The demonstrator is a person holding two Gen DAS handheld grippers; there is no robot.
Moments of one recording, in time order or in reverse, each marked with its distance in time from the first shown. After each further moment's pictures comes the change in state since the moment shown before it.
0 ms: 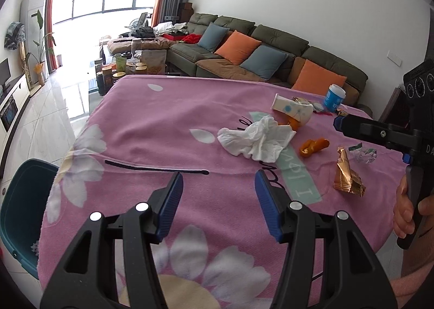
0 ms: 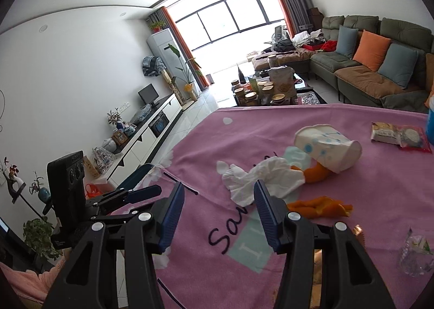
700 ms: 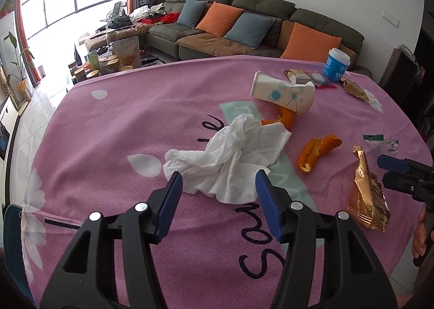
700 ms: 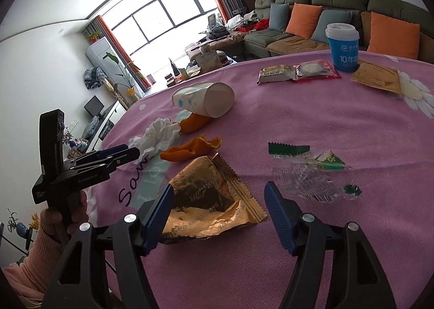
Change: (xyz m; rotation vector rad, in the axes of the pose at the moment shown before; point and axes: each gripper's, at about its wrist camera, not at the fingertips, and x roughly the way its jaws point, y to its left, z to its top) left arm 0.097 -0.047 0.036 0.149 0.167 0.006; right arm -0.036 -0.096 -0.062 0.201 0.050 -0.239
